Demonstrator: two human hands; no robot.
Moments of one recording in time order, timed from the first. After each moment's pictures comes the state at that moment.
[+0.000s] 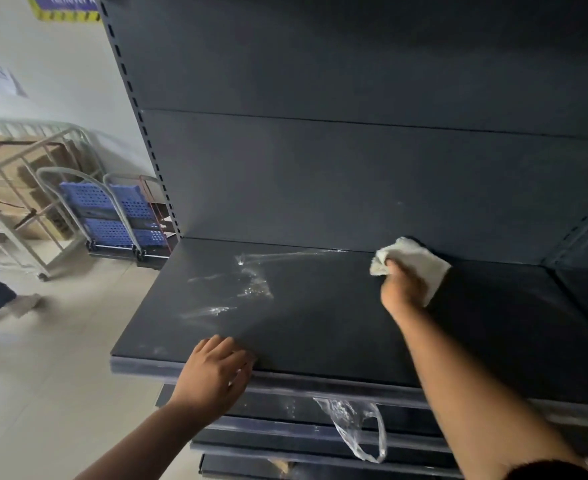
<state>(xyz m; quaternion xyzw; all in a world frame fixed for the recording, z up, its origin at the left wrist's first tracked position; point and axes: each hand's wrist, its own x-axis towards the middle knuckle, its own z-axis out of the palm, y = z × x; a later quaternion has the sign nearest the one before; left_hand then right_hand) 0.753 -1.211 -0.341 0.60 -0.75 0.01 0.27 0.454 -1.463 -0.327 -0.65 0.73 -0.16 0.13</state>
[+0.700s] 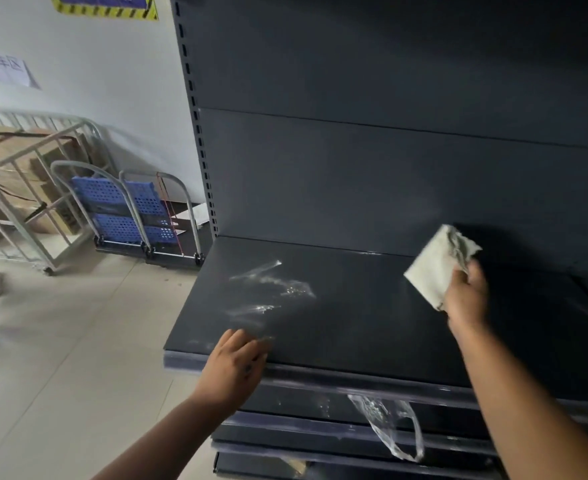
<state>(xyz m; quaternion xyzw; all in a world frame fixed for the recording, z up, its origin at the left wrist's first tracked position) 0.811 -1.199 -0.351 0.60 -0.72 -0.02 0.35 0.472 -1.403 -0.272 -0.48 0.69 -0.48 0.25</state>
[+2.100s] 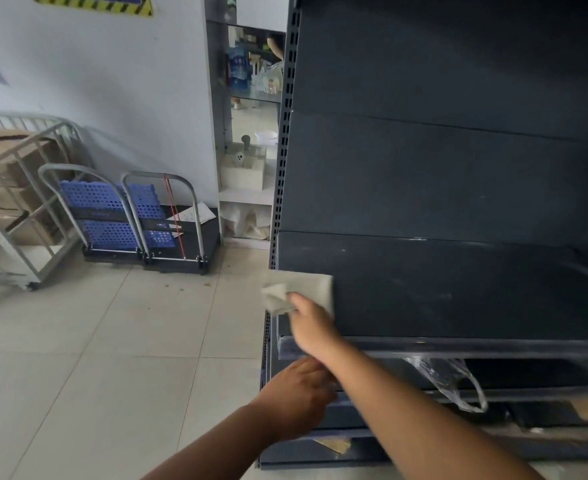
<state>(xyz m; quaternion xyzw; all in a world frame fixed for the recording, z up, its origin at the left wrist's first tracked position) 0.919 -1.128 -0.363 0.34 -0.90 -0.01 0.27 0.852 -1.215 -0.302 -0.70 0.58 -0.18 0.36</state>
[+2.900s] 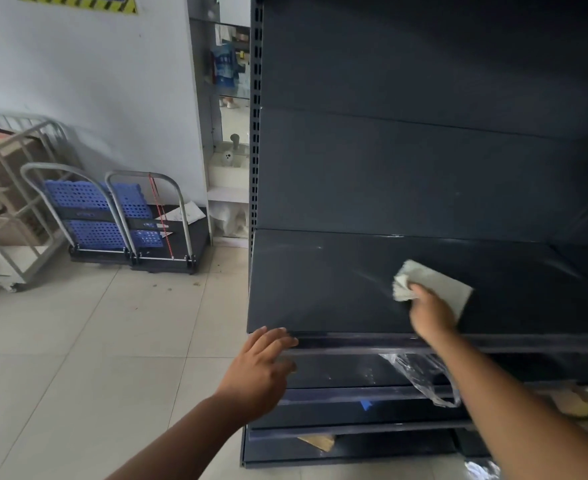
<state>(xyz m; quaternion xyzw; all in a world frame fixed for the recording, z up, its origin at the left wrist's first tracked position) 0.916 -1.130 -0.353 0.50 -0.84 0.04 0.21 0.593 -1.291 -0.321 -0.62 0.77 -0.13 0.10</state>
